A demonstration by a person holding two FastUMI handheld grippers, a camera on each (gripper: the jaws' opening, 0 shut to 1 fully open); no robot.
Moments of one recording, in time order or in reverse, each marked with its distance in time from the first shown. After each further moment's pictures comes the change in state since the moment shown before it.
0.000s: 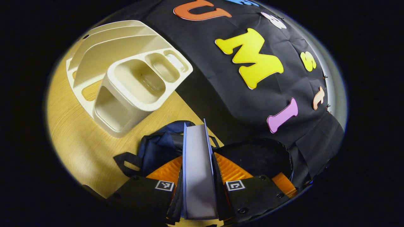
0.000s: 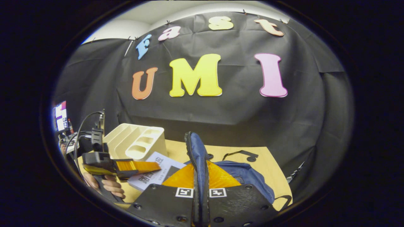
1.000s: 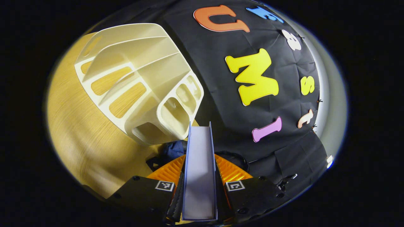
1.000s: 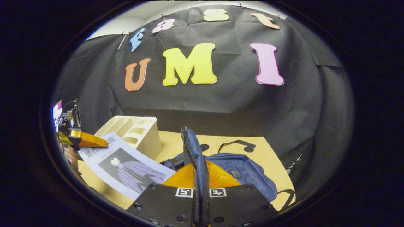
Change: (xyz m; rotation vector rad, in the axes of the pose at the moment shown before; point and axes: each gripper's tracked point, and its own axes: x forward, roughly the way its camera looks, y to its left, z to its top) left arm -0.098 0.032 0.084 -0.170 0.068 -0.095; right arm 0.012 -0.022 -0.019 0.018 0.069 -0.074
